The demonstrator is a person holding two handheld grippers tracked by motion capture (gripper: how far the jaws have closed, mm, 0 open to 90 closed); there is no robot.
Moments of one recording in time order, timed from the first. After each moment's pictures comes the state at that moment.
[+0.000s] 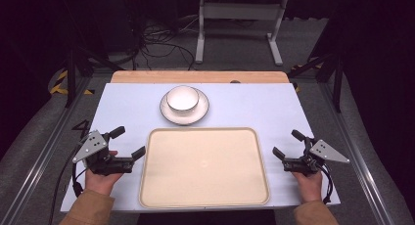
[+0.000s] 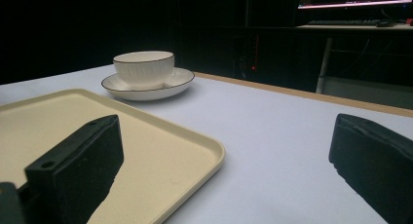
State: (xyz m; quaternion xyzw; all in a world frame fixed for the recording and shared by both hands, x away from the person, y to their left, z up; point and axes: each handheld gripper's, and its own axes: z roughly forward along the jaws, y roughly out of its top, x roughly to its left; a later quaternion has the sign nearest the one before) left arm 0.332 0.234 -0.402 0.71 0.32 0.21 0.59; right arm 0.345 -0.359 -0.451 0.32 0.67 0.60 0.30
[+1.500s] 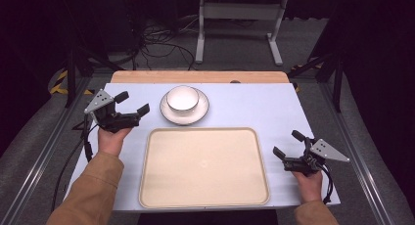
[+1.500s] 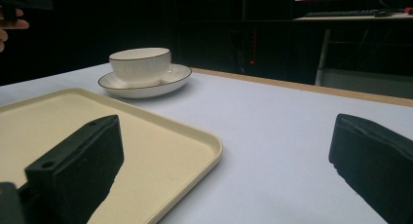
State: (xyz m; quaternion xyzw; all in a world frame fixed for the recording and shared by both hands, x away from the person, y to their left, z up) left arm 0.434 0.230 -0.374 0.66 0.37 0.22 0.61; right arm 0.346 -0.360 -0.451 0.34 0.67 0.60 0.29
